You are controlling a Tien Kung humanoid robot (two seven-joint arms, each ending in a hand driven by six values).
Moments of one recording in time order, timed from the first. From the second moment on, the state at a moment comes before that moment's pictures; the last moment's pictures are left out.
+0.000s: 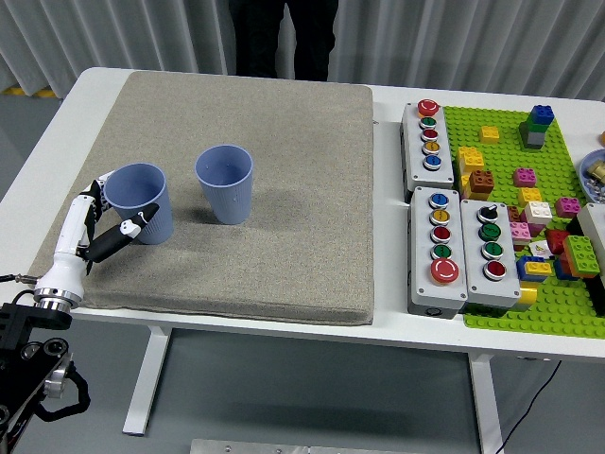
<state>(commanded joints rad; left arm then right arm) 0.00 0.27 -1.28 -1.30 1.29 0.24 -0.35 0.16 -0.06 1.13 0.18 -0.63 0.07 -0.22</state>
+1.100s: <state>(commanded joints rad) -0.03 0.32 -1.50 -1.53 1.27 0.21 -0.34 0.15 -0.07 1.12 0.18 -0.63 0.06 -0.22</state>
